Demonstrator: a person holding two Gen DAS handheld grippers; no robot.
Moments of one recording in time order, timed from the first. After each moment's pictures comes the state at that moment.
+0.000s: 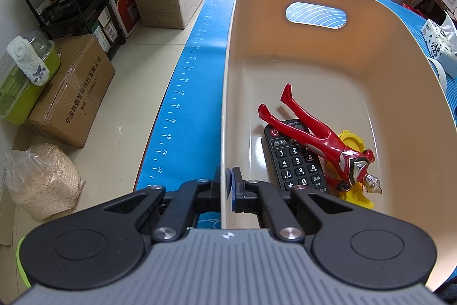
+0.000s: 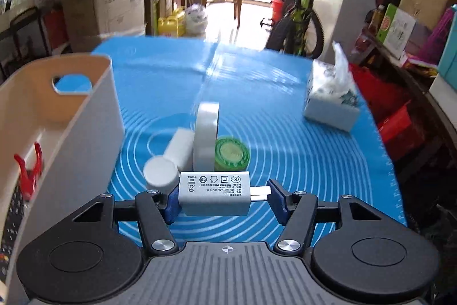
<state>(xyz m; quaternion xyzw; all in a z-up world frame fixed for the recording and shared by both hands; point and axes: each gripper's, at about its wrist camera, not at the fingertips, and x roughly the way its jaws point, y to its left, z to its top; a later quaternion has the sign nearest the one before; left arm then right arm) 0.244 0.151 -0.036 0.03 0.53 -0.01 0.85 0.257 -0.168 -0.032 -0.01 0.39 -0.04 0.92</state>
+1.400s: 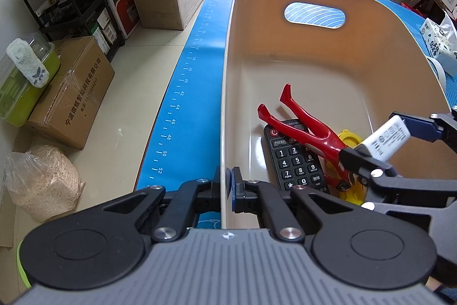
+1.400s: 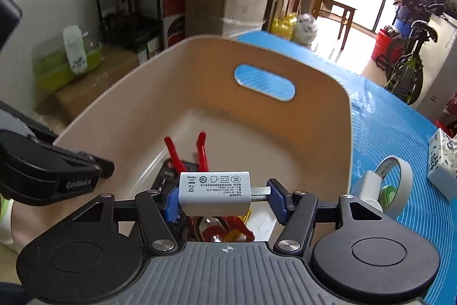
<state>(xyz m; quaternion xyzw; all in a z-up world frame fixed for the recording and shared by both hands) 0.247 0.147 -0.037 0.03 0.53 -0.01 0.85 0.265 0.019 -0.032 -0.11 0.43 0.16 0.88</state>
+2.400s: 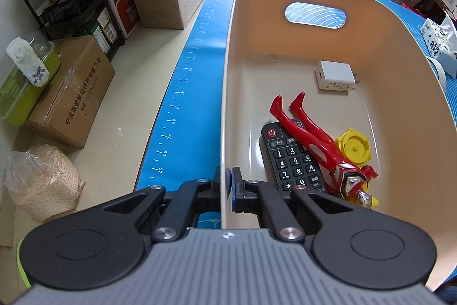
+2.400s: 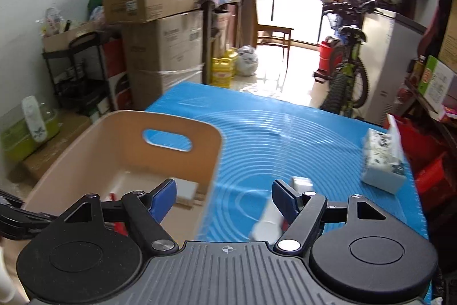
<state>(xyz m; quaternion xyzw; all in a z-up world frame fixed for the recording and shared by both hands) 0.246 0.147 -0.038 0.03 0.53 -0.01 0.85 0.254 -0.096 0.019 -0.03 0.34 0.04 0.94</state>
